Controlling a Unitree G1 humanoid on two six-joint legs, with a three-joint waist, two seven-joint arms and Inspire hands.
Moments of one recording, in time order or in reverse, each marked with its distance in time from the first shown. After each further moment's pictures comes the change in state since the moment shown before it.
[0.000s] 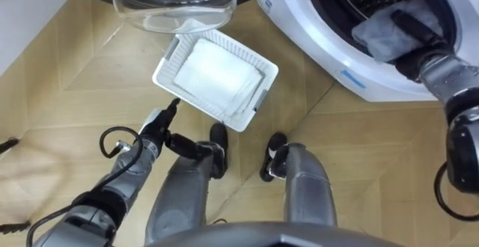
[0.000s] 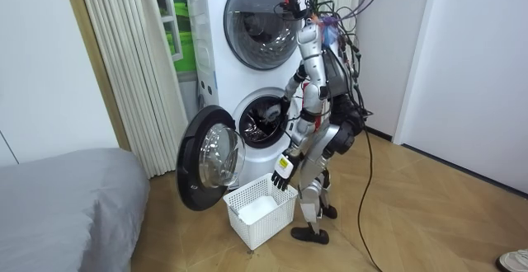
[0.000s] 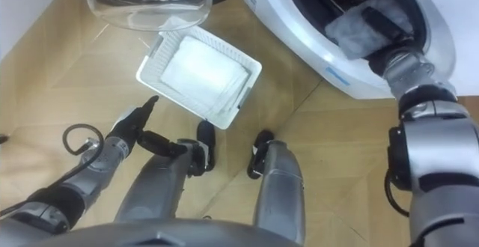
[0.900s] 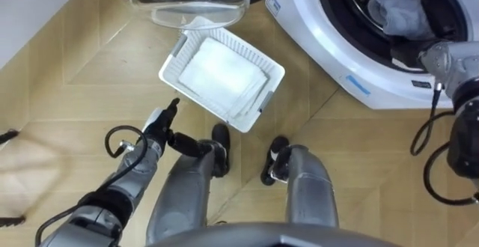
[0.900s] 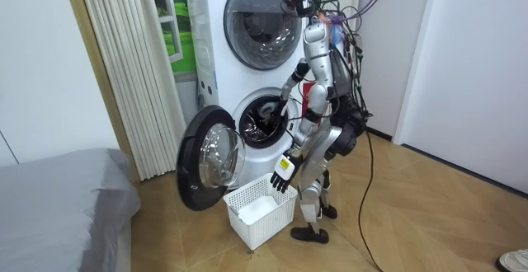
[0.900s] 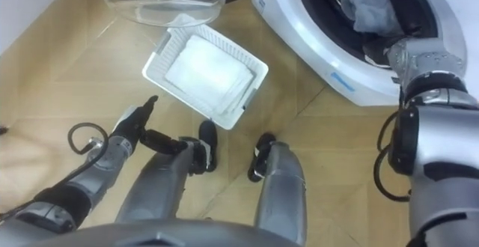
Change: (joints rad) left arm -0.005 -0.028 0.020 -0.028 0.049 0.067 0.012; right arm 0.023 0.000 -0.162 0.013 0.367 -0.033 -0.139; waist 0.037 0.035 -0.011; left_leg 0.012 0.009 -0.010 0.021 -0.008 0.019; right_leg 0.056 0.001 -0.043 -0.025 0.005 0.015
